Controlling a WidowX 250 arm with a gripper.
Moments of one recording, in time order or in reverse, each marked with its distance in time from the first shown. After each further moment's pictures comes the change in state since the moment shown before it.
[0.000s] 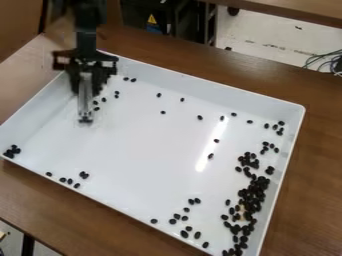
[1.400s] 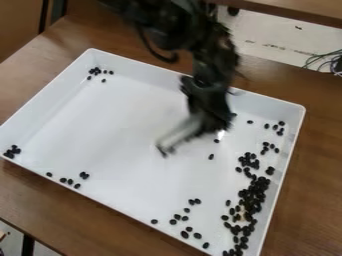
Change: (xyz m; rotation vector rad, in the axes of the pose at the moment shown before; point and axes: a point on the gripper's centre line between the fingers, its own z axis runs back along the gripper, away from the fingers) arm -0.160 -0.195 0.019 -0.162 -0.340 -1.031
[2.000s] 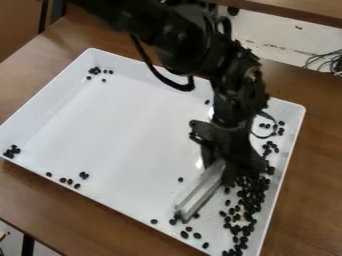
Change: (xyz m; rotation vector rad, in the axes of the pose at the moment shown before) arm -0.036 -0.021 0.031 -0.011 0.076 0.247
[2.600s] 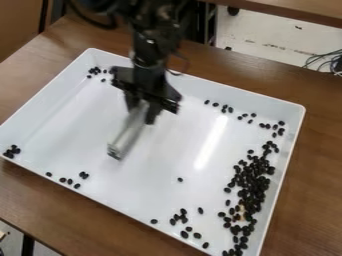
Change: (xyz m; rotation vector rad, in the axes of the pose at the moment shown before) arm 0.000 0.141 0.026 0.213 -0.006 0.279
